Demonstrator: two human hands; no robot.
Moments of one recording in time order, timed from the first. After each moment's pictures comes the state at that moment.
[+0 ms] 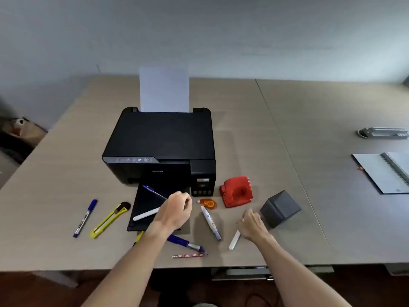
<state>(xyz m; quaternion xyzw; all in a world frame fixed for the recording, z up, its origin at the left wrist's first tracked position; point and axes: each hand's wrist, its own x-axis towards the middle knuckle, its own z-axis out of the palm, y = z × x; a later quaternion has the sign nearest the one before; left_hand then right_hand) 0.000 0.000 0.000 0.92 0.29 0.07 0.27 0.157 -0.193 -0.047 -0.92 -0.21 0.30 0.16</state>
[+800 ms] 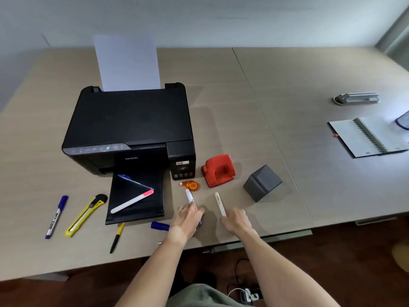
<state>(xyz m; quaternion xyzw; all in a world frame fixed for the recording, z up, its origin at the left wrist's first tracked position) 0.024 -0.077 -0.071 0.97 0.13 -0.16 0.11 0.131 -0.212 -0.078 -0.92 -0.08 0.36 0.15</state>
